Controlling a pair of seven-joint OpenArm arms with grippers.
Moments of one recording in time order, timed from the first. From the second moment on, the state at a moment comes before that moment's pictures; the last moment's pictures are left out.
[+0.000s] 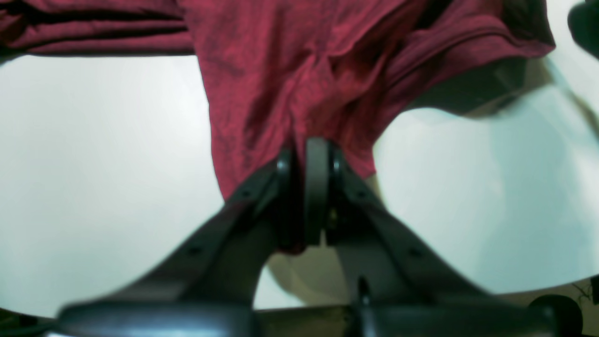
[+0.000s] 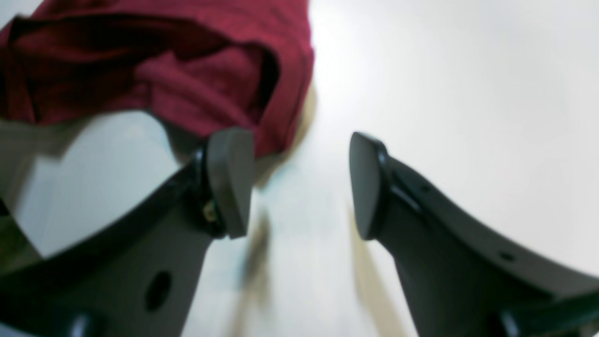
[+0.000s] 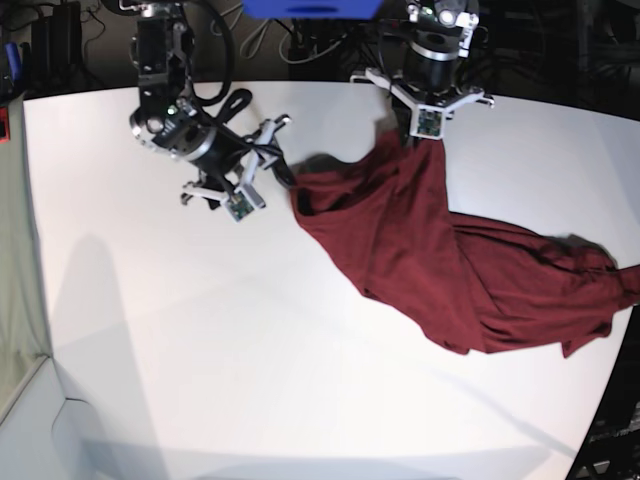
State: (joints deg) left arm 36.0 0.5 5.9 104.3 8.7 0.3 11.3; right arm -13.3 -0.6 1.1 96.6 -1.4 39.2 -31.6
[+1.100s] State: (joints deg) left arm 36.1 0.5 6.2 104.3 8.7 0.3 11.3; right arm -5.3 -0.3 -1.8 83.2 -0.2 39.2 -29.9
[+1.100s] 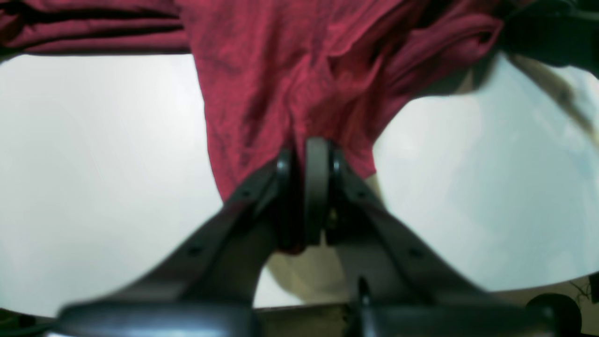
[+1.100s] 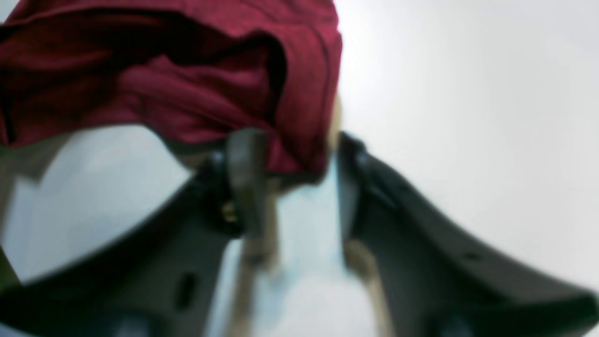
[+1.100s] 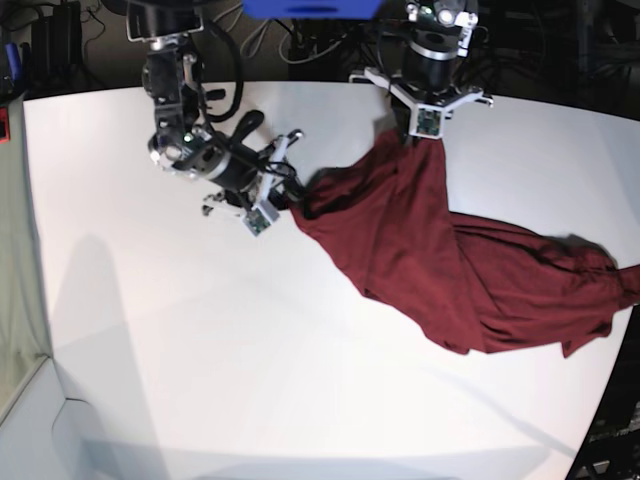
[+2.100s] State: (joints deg) left arm 6.6 6.7 22.6 116.6 8.7 0.6 11.2; right arm 31.7 0.8 -1.9 102.6 -1.4 40.1 -48.4
